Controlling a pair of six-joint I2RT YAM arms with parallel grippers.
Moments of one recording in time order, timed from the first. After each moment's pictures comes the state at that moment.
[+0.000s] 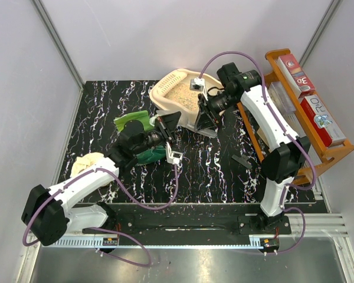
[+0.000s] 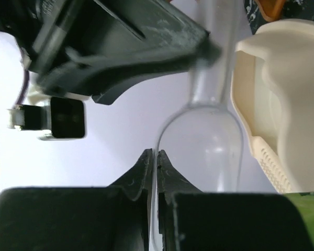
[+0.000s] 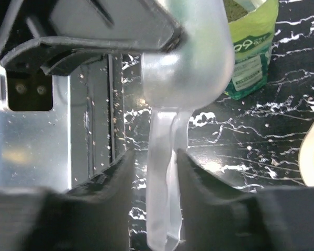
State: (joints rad) left arm -0.68 1.16 0.79 0.33 0.40 1.79; right arm 0.41 1.89 2.05 -1.38 -1.00 -0.72
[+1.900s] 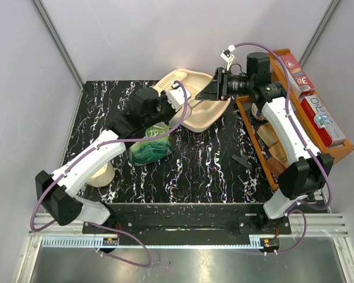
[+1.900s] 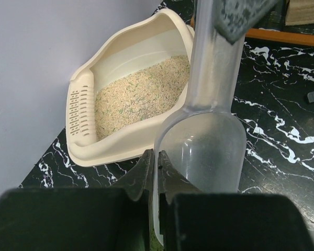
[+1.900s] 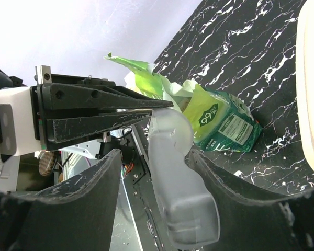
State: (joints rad) left arm -0.69 1.38 1.36 -0.29 0.05 0.40; right arm 0.27 1.64 1.72 -0.48 -1.00 0.43
